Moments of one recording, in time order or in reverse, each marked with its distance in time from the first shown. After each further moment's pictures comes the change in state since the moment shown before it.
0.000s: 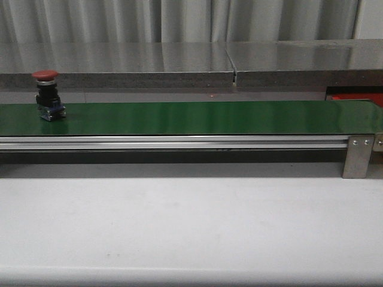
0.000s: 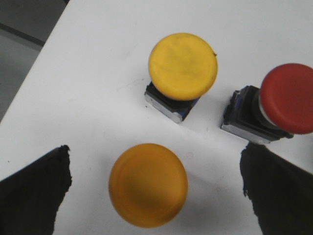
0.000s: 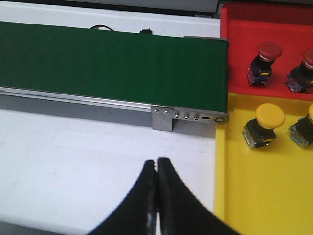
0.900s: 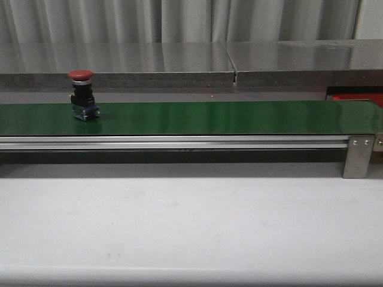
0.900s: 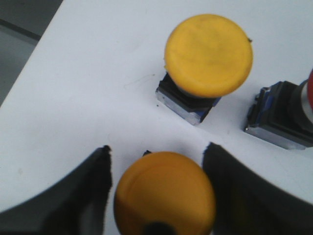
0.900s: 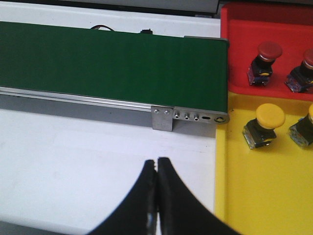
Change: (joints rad) left arm 0.000 0.060 0.000 0.008 -0.046 0.000; right arm 0.000 0.000 0.000 0.000 0.000 0.000
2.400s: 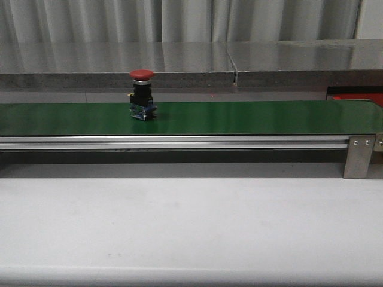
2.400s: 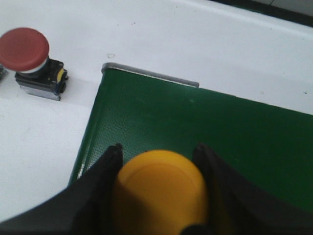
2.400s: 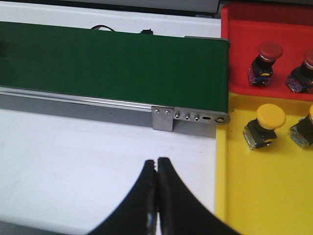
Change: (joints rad) left arm -0.273 -0.413 0.437 -0.186 -0.106 0.046; right arm 0.000 0.000 0.000 0.000 0.000 0.000
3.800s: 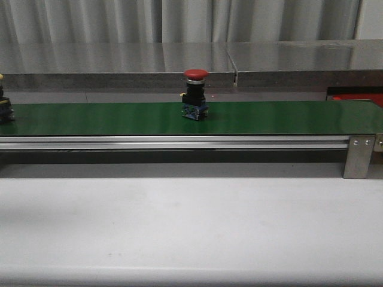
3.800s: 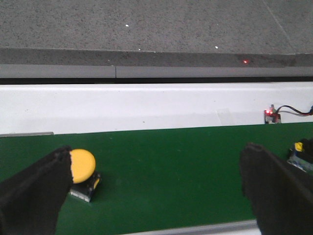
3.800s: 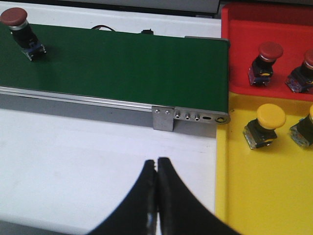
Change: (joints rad) left arm -0.272 -0.589 0.244 -0.019 0.010 0.007; right arm 0.000 0.000 0.000 0.000 0.000 0.000
